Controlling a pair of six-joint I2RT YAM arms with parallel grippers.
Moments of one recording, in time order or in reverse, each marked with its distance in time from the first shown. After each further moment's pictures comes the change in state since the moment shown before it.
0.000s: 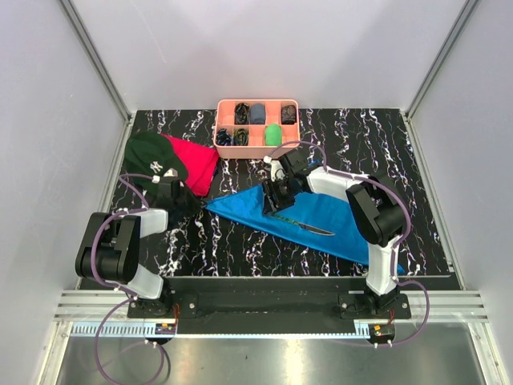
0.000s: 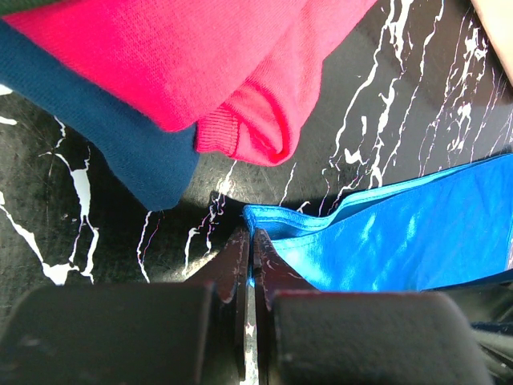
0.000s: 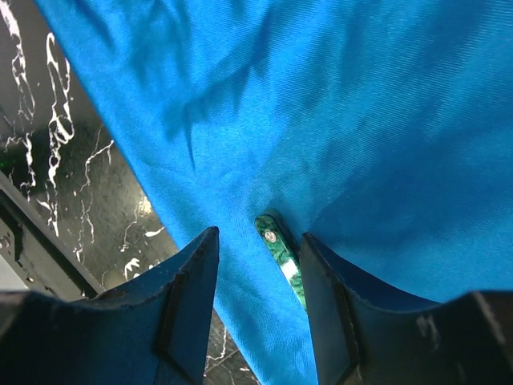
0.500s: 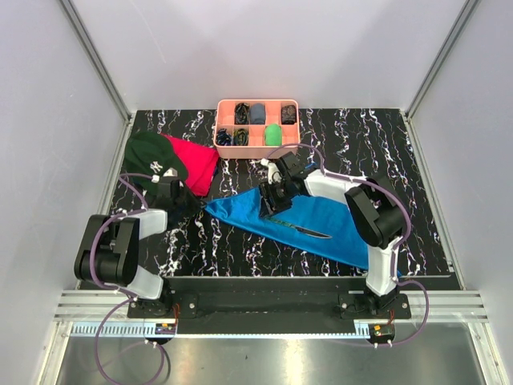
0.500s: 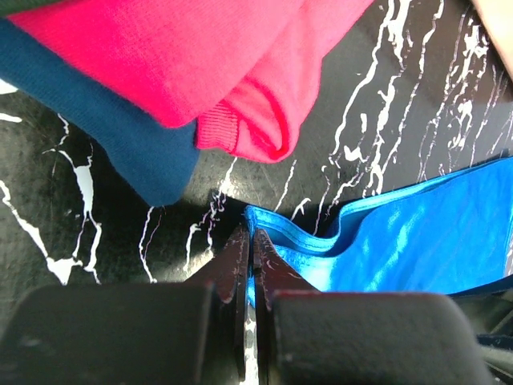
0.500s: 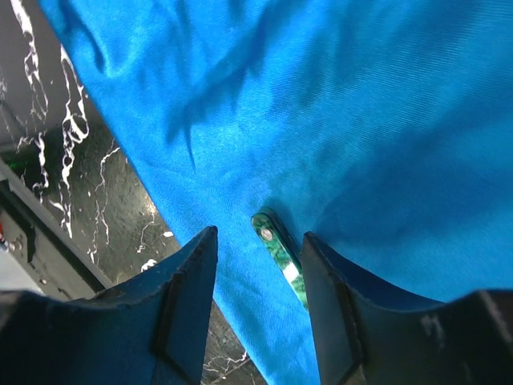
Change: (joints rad) left arm 0.000 -0.014 0.000 -0.012 0.000 0.010; right arm 0.037 -0.011 -0.018 0.018 0.005 0.049
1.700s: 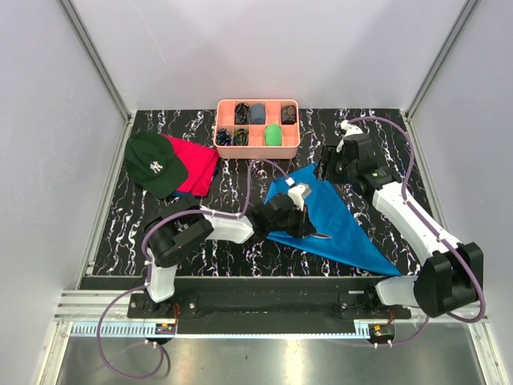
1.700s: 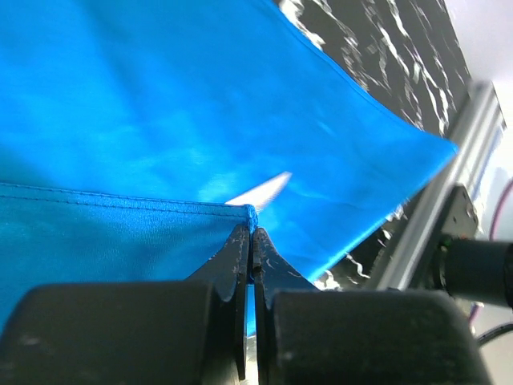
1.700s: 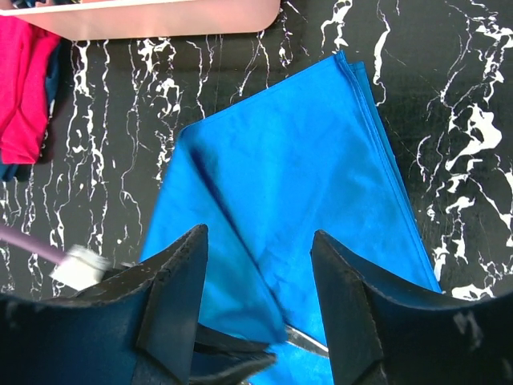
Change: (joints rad) left arm -0.886 0.409 0.441 0.232 0.009 0.122; right arm -0.283 -0.634 -0.183 -0.045 0.452 0.117
